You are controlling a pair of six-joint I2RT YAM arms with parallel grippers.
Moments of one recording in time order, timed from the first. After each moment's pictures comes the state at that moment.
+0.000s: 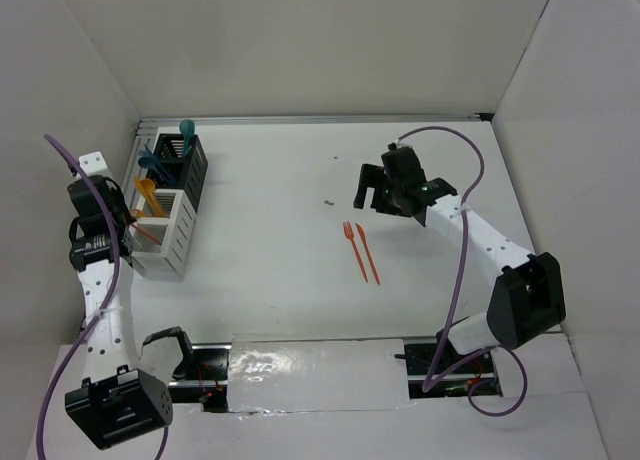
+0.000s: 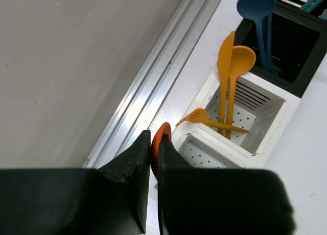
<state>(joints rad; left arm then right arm) 0.38 0.93 0.92 -0.46 -0.23 0.02 0.42 1.42 1.13 -0.51 0.08 0.54</state>
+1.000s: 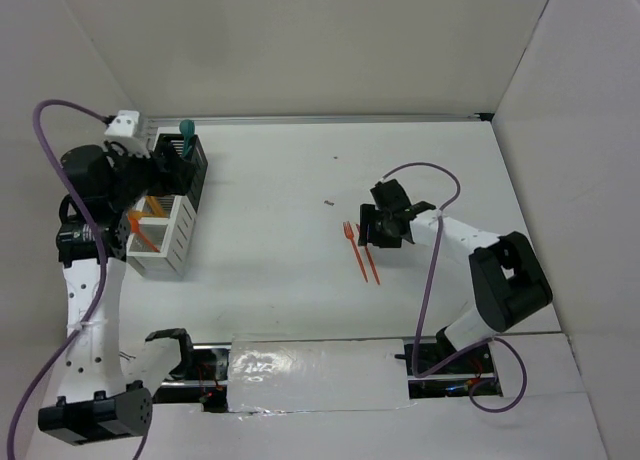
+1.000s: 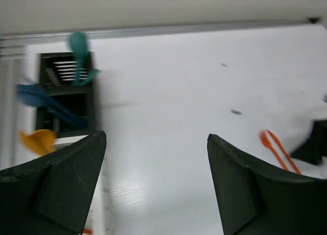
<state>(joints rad) 0.22 0.95 1.24 -0.54 0.39 -0.05 0.44 1.52 0.88 -0.39 0.01 0.50</state>
